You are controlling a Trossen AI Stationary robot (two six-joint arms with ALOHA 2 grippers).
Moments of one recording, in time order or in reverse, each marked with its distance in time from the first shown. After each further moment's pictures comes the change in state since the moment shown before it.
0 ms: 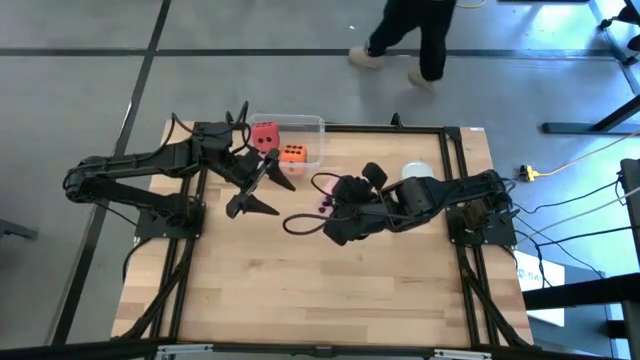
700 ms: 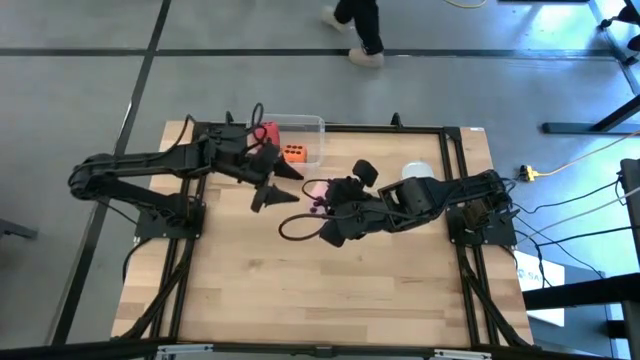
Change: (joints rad) left arm -0.019 0.064 0.000 -0.052 -0.279 -0.204; right arm -0.003 0.000 0.000 0.139 0.025 -0.198
